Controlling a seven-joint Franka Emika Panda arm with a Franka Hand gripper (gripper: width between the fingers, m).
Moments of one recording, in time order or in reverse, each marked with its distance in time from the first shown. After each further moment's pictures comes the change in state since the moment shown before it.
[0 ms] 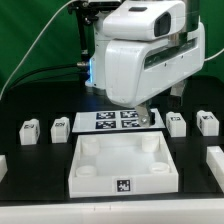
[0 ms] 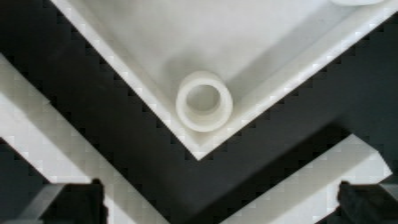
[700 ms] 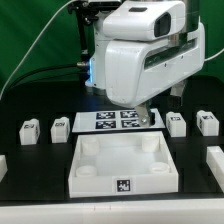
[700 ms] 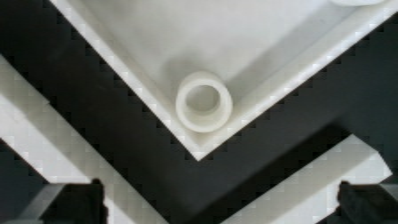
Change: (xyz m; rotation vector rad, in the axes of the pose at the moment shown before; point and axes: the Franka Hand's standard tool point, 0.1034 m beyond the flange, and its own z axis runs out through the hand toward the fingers) arm 0.000 0.000 0.000 0.001 0.000 0.000
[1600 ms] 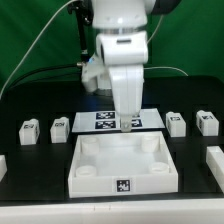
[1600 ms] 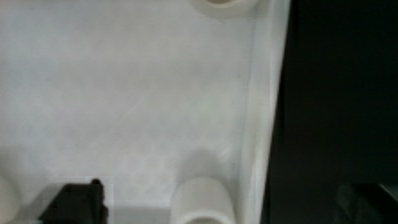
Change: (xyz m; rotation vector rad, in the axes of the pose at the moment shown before) arm -0.114 -0.059 0.069 0.009 0.010 -0.727
